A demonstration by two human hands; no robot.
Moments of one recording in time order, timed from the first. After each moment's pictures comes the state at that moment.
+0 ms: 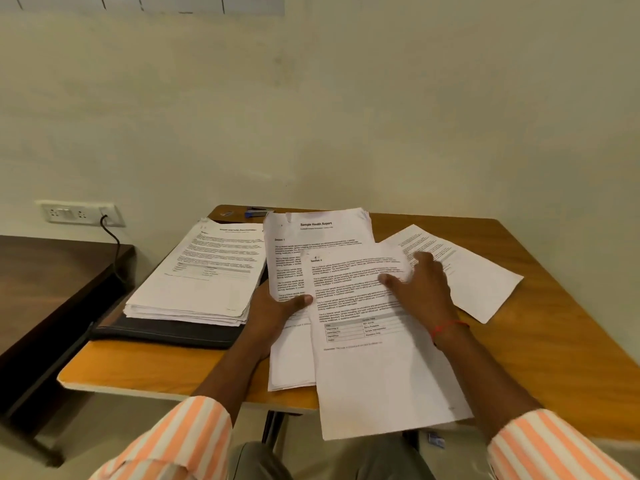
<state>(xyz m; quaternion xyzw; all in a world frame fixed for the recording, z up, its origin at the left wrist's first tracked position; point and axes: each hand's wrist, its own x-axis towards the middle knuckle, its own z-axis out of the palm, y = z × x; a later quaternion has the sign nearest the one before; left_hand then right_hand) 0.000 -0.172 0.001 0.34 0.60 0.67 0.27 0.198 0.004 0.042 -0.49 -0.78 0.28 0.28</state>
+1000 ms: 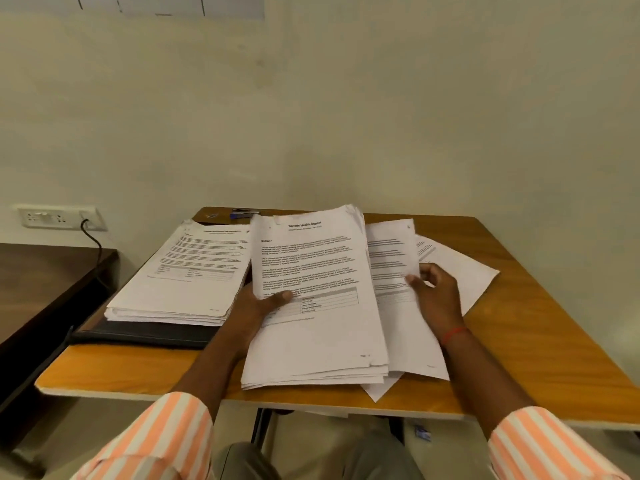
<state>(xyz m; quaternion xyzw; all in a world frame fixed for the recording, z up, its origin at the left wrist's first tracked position) -0.014 -0.174 -0.006 0.36 0.52 0.68 0.37 0.247 0.035 0.005 -0.40 -0.67 0.43 0.45</state>
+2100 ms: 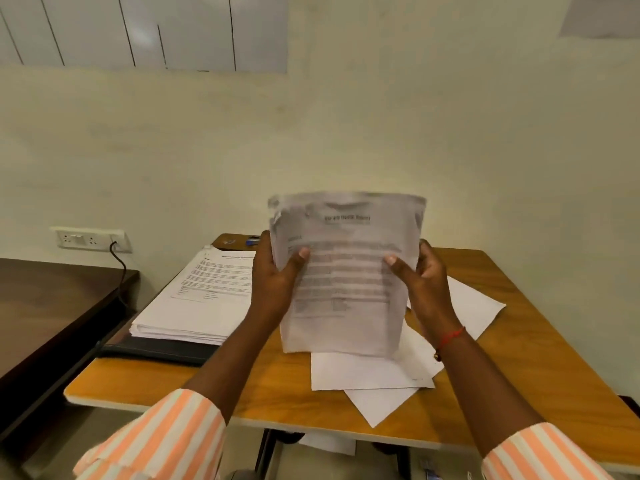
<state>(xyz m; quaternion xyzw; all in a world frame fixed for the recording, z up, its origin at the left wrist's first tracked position) 0.032 -0.163 0.107 0.39 0.55 0.73 0.06 0.222 -0.032 0.113 -0.19 -0.63 0.57 0.49</state>
